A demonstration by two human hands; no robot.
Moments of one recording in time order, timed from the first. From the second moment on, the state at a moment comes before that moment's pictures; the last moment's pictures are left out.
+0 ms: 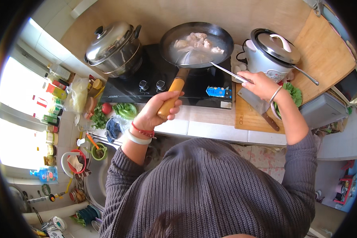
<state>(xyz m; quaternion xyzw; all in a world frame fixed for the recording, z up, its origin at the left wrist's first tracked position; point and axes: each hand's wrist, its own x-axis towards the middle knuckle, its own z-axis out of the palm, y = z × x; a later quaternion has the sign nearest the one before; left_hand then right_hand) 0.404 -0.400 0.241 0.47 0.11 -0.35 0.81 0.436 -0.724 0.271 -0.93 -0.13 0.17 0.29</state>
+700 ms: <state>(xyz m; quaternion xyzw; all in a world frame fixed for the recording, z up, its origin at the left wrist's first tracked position) 0.403 -0.404 0.233 0.49 0.09 -0.32 0.81 0.550 -0.723 0.247 -0.79 0.00 0.20 0.59</state>
